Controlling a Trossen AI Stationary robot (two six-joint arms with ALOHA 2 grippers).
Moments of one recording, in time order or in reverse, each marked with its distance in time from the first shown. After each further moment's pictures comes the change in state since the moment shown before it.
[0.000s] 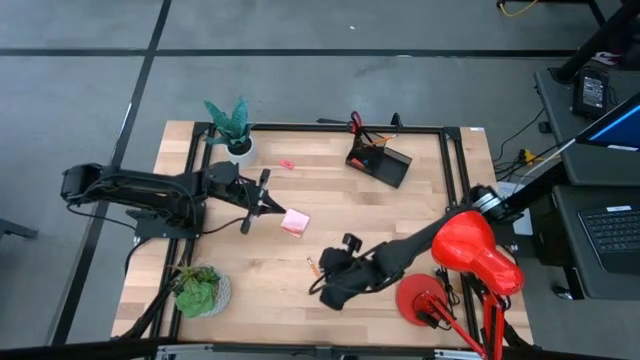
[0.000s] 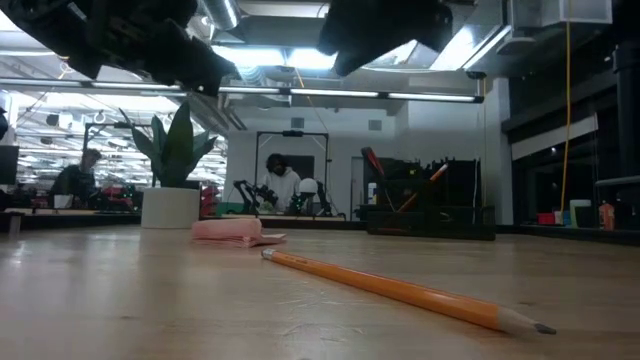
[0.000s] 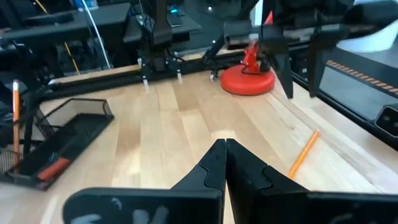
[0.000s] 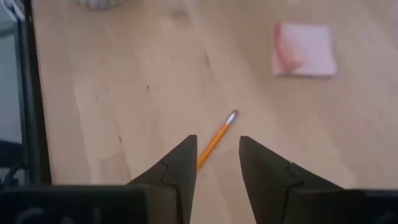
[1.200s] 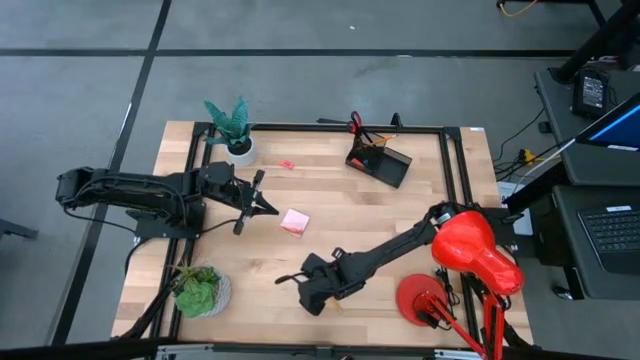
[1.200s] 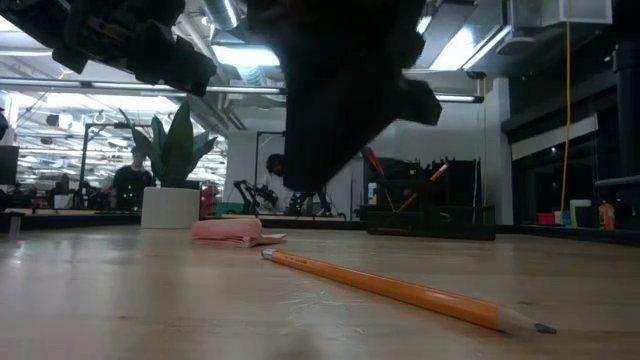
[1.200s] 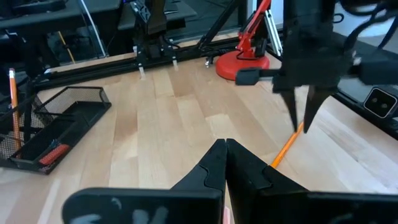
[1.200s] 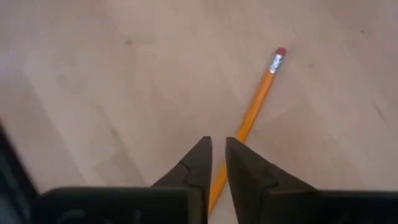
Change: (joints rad) left arm -0.001 -0.110 0.000 -0.174 0.000 0.035; right arm -0.051 0.326 0.300 -0.190 -0.217 0.257
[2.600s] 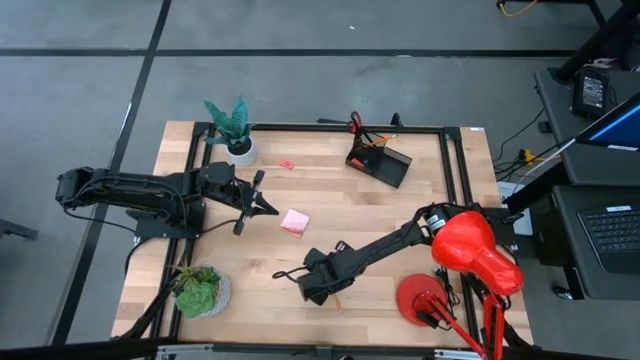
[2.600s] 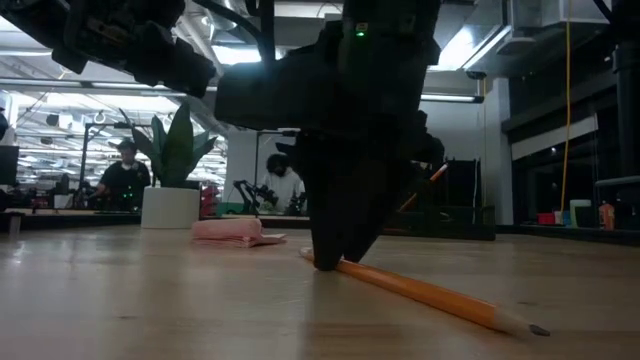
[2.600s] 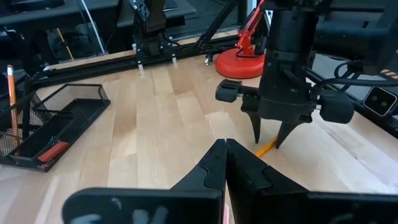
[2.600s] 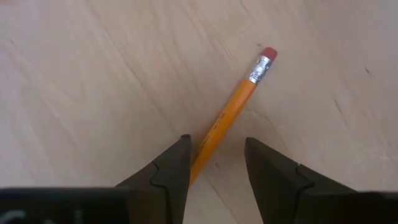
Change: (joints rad) left arm 0.000 0.001 -0.001 -0.008 0.000 0.000; right arm -0.043 0.095 -0.002 -0.131 0.005 -0.038
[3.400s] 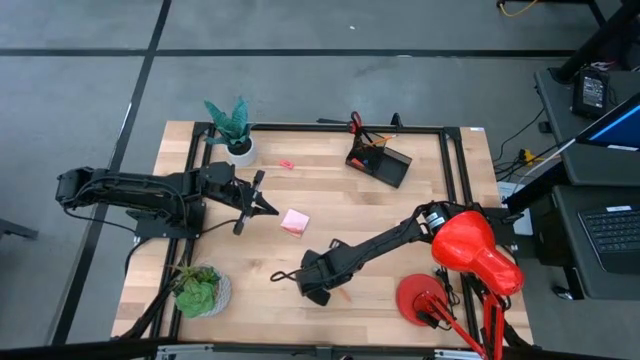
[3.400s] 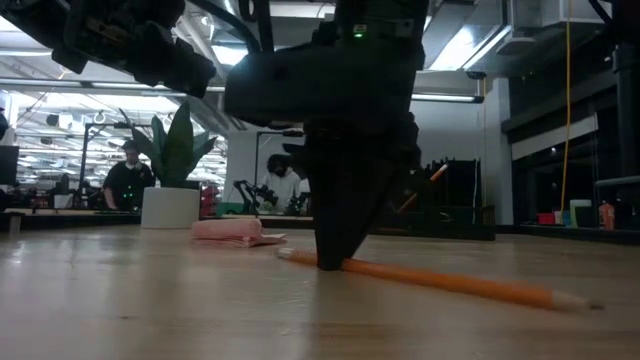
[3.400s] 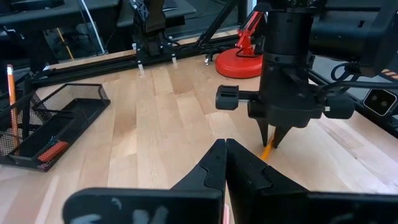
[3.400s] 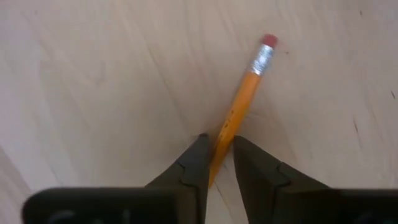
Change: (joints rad) left arm 0.000 0.000 0.000 0.000 0.000 0.000; right arm -0.025 0.001 -0.003 0.023 -0.060 -0.180
